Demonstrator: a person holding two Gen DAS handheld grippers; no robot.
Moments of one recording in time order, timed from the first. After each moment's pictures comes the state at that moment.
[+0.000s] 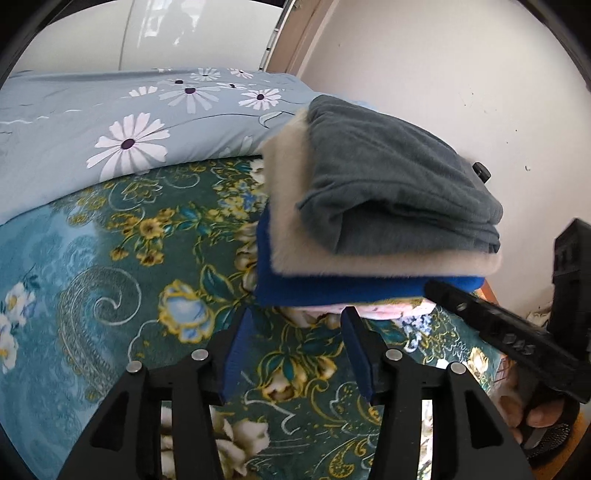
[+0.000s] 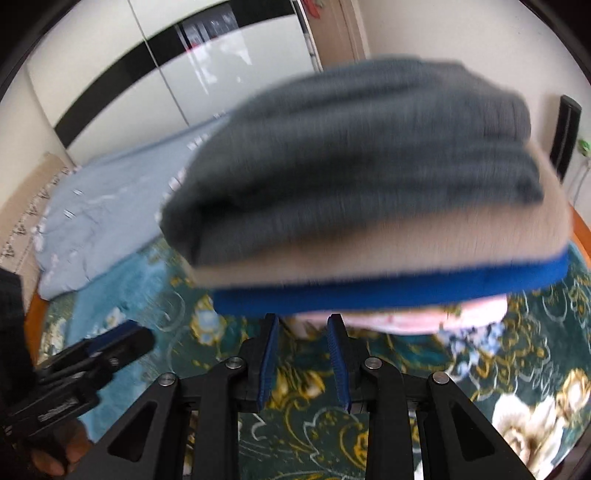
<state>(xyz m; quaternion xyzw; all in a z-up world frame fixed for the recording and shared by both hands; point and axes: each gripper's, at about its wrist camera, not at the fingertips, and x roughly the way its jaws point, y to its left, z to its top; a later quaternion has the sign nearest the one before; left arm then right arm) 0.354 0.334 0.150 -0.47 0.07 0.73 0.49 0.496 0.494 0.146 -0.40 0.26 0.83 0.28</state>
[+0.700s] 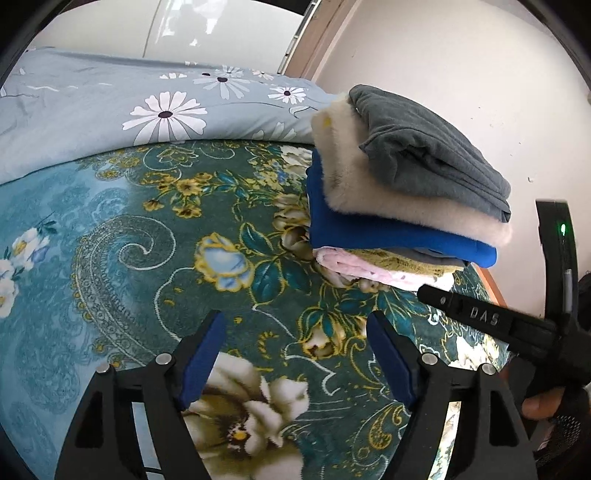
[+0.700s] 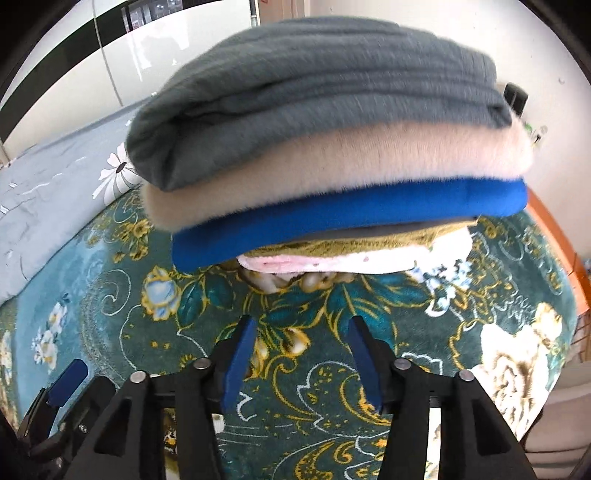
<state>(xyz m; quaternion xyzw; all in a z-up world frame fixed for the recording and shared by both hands) 0.358 0.261 0.102 -0.46 0.04 0.74 0.49 0.485 0.436 0.128 -0.44 0.23 0.77 0.40</state>
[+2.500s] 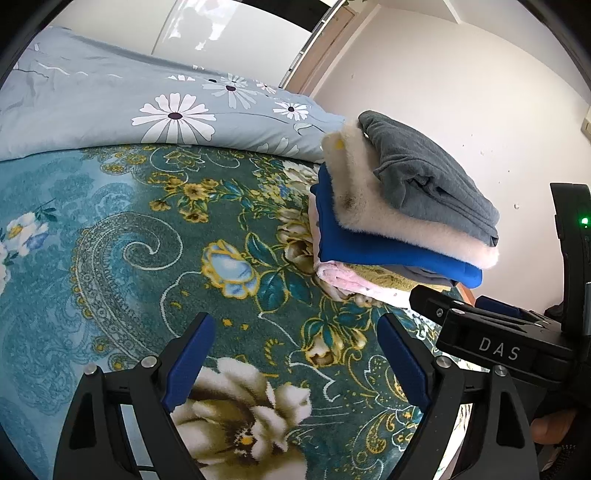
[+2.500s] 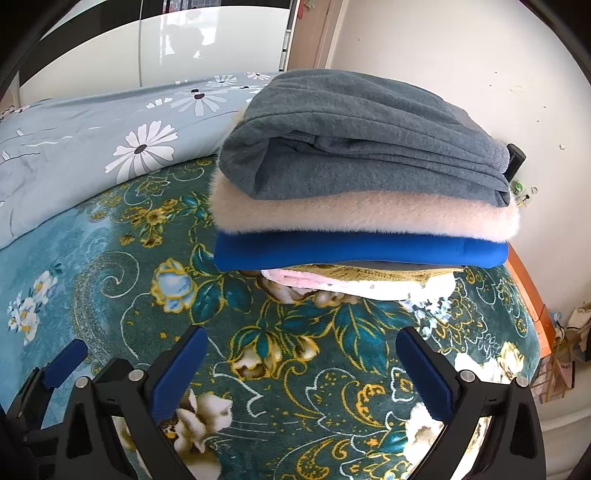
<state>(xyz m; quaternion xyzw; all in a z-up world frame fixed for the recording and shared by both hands) 0.340 0.237 0.098 -0.45 -0.02 0.74 0.50 0.450 0.381 0.149 -0.45 0.13 0.77 0.42</state>
